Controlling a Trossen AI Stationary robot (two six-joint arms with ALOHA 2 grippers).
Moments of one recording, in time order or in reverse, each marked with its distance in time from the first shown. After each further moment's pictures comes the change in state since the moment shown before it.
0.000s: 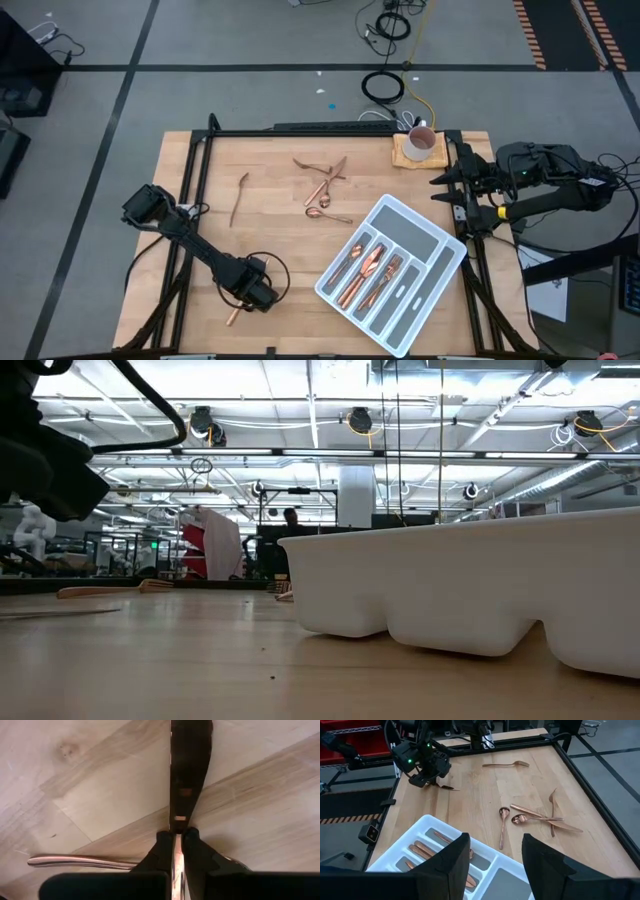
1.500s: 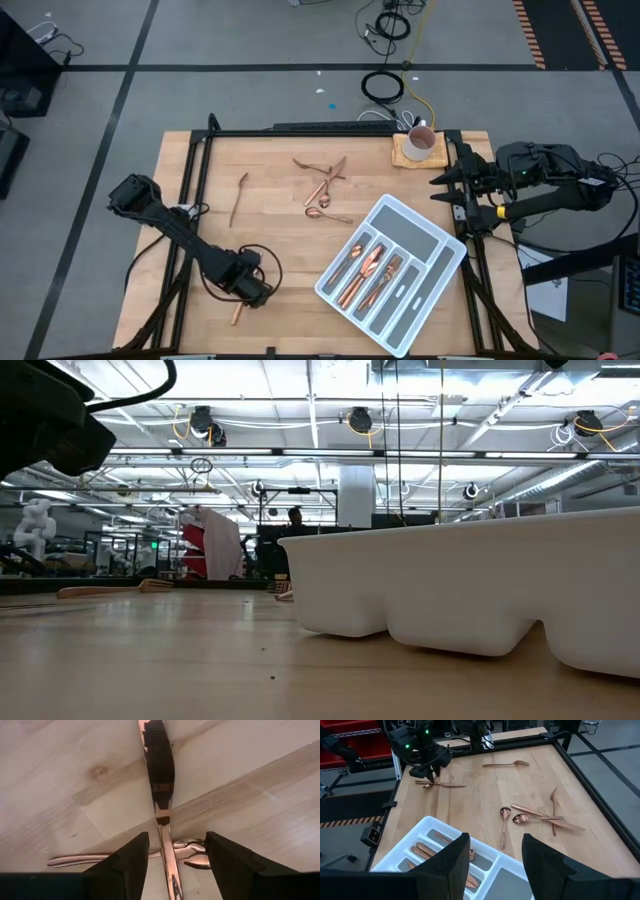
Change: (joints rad) left arm -0.009 -0.195 -0.006 -0.080 -0.121 -0.077; right arm 0.000 0.000 0.000 0.002 -0.001 0.019
